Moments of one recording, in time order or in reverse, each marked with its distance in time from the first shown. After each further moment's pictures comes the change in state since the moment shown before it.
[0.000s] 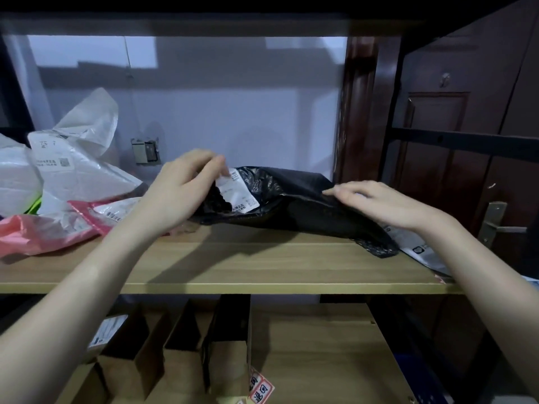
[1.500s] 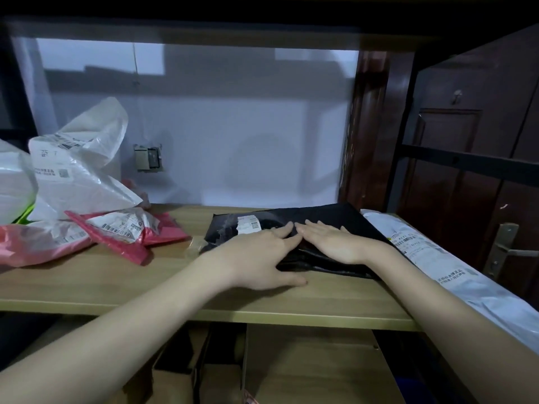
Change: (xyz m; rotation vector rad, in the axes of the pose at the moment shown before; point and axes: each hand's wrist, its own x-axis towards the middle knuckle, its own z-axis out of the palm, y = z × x) left_hand -0.001 0.027 0.083 0.491 -0.723 0.168; right_hand 0.057 0.003 0.067 -0.170 -0.325 0.132
